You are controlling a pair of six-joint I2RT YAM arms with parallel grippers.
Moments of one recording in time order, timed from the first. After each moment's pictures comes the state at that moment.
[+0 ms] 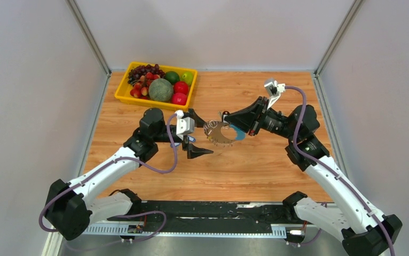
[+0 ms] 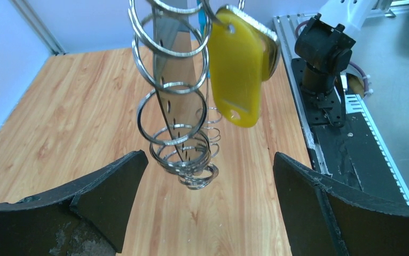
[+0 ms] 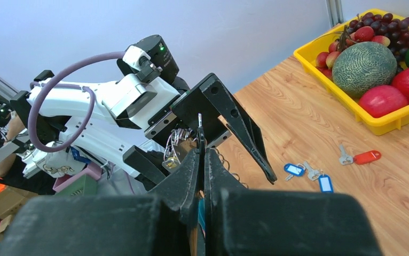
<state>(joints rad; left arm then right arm) -0.63 1.10 0.75 0.26 0.93 0.22 0.52 0.91 0.92 0.17 -0.66 0.60</state>
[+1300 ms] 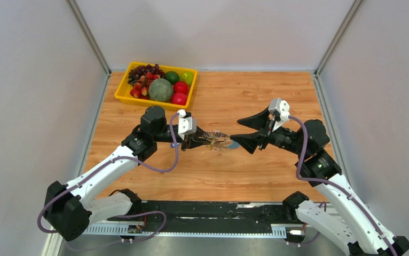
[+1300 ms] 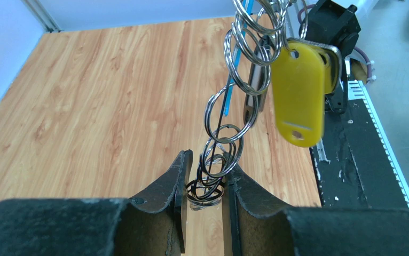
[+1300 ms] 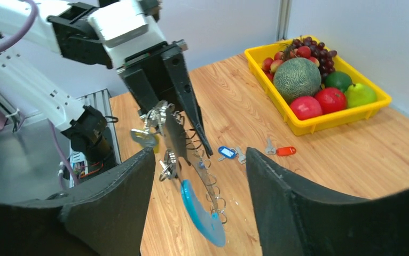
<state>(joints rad) -0.63 1.09 0.81 0.08 0.90 0.29 0.55 0.74 0.84 -0.01 -0.60 0.18</state>
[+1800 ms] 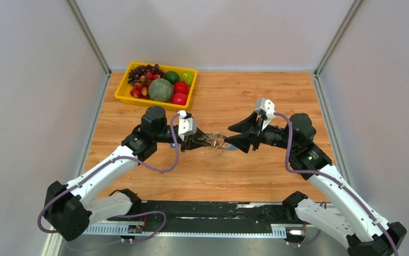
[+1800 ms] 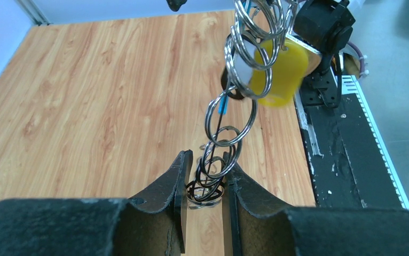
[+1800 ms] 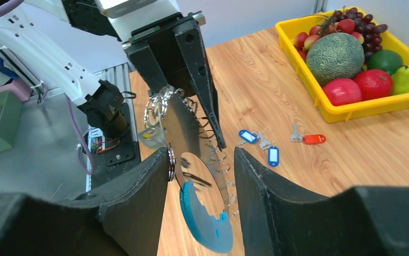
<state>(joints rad) -0.63 1.09 0.81 0.05 0.93 0.30 0.57 0.82 0.84 -0.01 -0.71 0.14</state>
